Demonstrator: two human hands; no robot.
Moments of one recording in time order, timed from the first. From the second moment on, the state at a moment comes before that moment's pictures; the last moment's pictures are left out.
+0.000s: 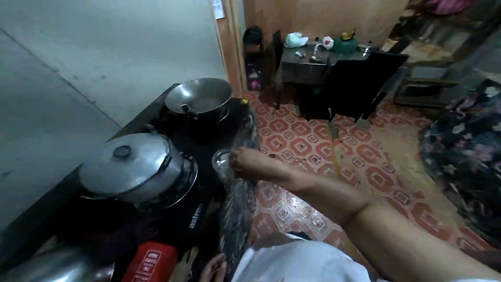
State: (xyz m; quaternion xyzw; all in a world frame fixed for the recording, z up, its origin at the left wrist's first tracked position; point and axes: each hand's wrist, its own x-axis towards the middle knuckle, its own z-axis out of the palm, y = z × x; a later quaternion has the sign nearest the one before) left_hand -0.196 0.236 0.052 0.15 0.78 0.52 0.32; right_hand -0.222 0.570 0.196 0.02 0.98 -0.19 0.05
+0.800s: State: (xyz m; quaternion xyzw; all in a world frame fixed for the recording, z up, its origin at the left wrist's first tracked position) left_hand -0.359 0.511 0.131 0.03 0.89 0.45 -0.06; right_hand -0.421 0.781 0.201 -0.28 0.93 -0.22 0.06
